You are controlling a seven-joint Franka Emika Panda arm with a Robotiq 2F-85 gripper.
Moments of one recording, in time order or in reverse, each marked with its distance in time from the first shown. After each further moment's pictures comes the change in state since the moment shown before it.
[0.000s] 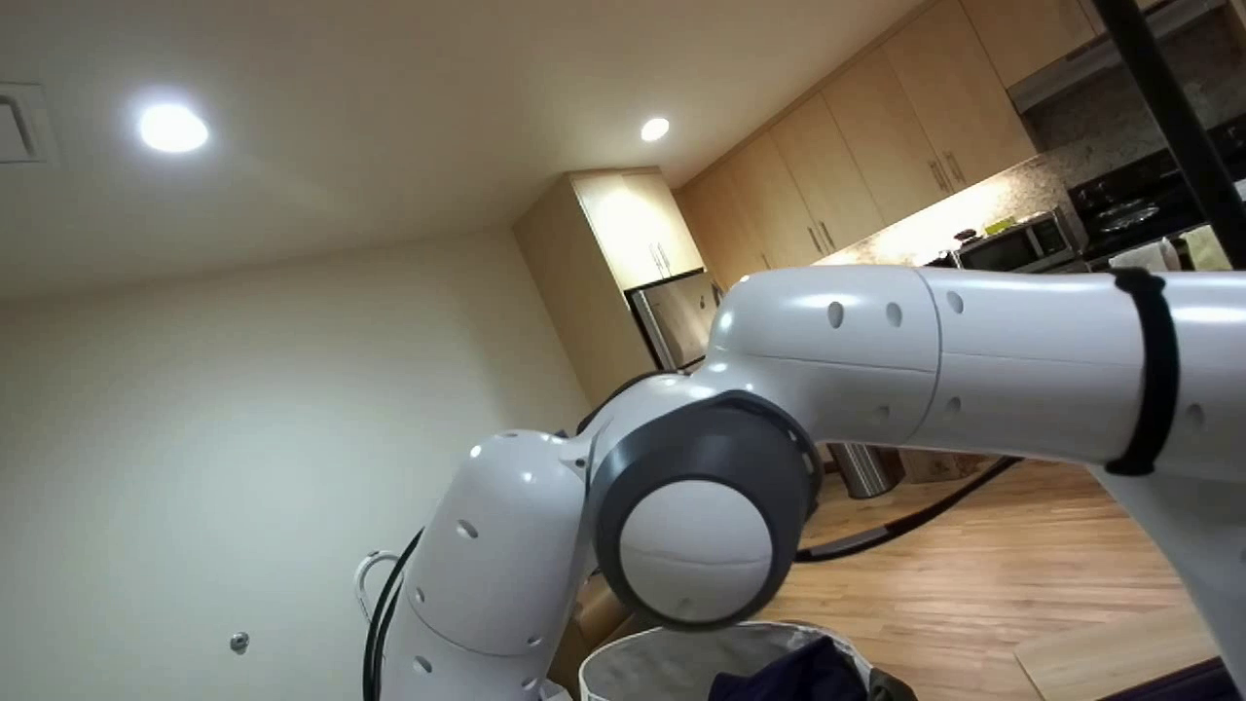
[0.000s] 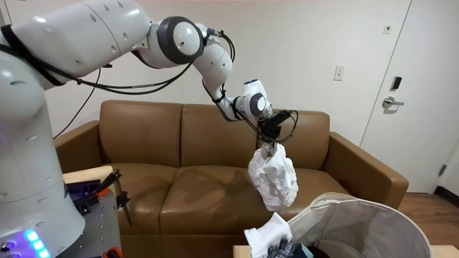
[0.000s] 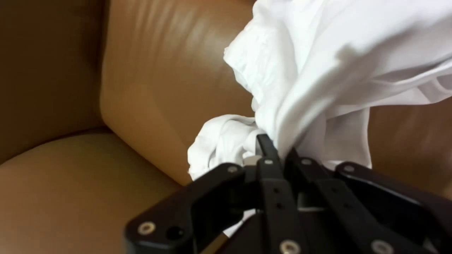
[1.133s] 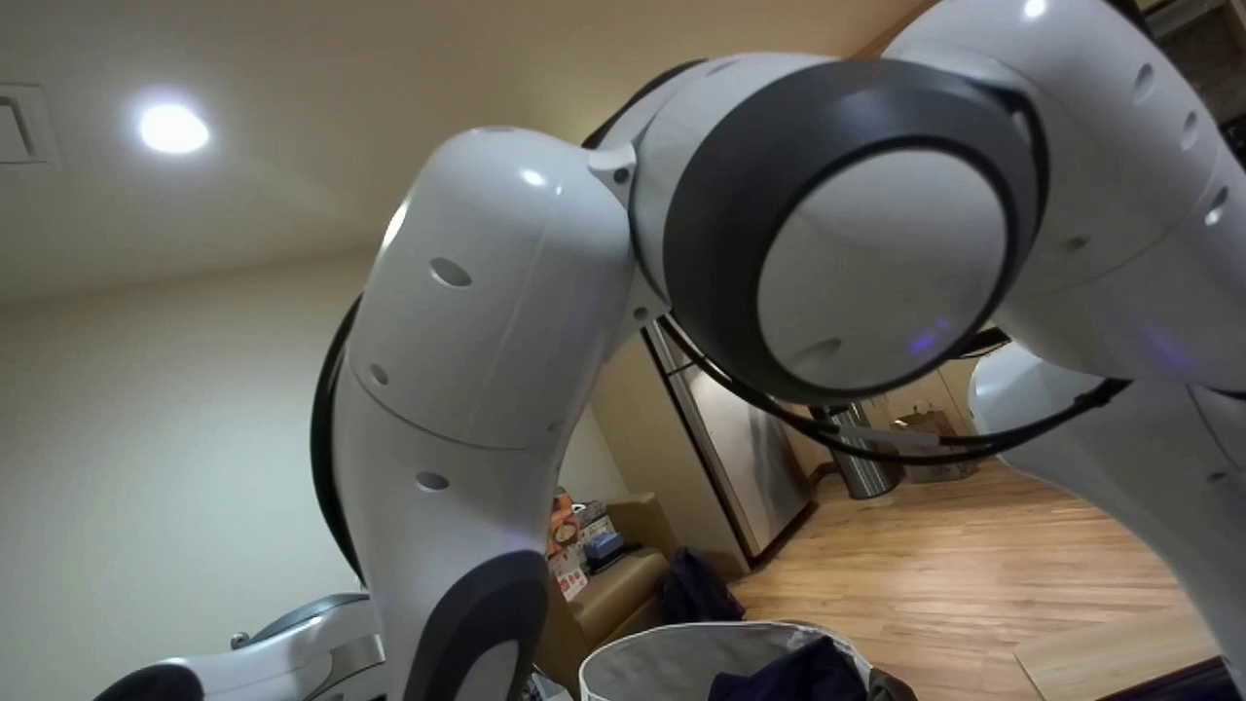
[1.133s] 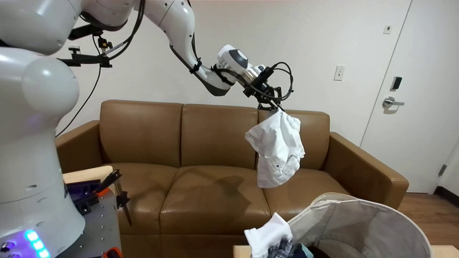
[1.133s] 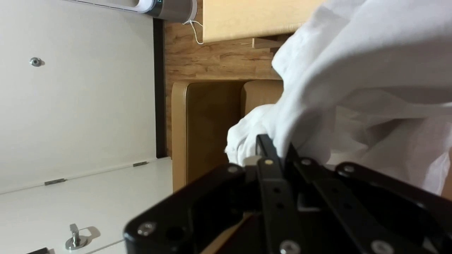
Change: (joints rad) arm 0.649 -0.321 -0.718 -0.494 -0.253 -0.001 0.748
